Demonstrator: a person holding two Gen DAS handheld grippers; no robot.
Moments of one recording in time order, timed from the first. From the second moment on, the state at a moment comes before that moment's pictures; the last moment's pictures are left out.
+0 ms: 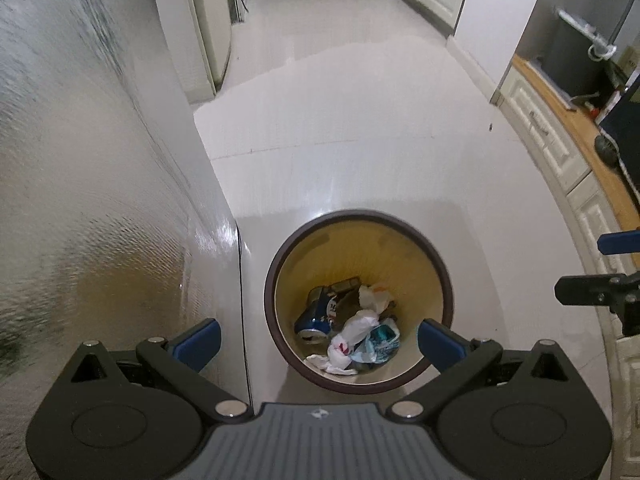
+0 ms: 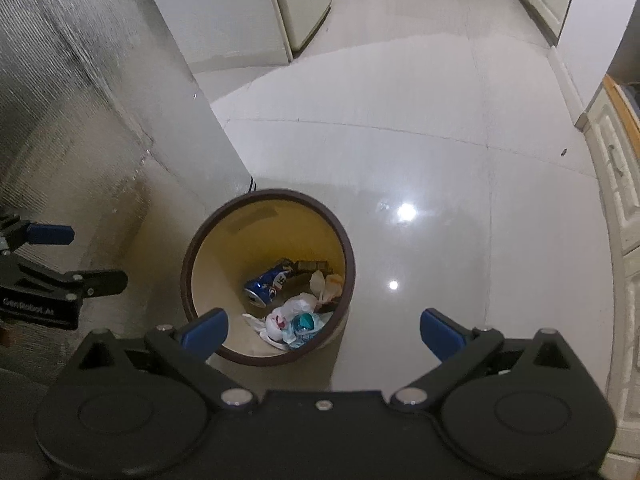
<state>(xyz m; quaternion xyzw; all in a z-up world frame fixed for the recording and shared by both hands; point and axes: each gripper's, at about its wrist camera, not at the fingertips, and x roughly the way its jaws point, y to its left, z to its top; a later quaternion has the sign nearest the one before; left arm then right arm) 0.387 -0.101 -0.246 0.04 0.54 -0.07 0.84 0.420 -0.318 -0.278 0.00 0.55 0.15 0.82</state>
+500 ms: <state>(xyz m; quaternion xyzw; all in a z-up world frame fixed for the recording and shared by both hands) 0.333 -0.116 -0.147 0.03 0.45 -0.09 0.89 0.376 -0.355 -0.186 0.01 0.47 0.16 0.87</state>
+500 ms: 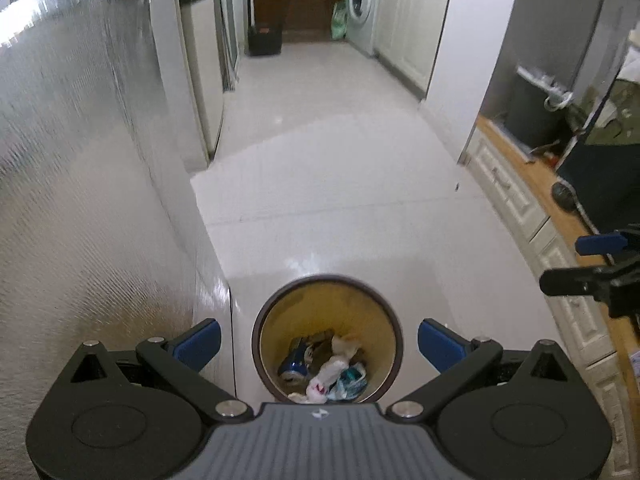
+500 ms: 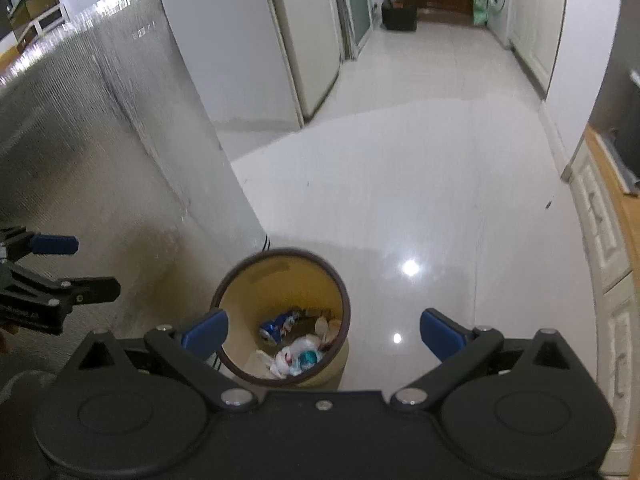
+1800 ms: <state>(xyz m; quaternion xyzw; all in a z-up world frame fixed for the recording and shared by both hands) 0.138 0.027 0.072 0.05 0.23 0.01 0.97 0.255 -0.241 0.012 0.02 0.23 0.31 0.92</state>
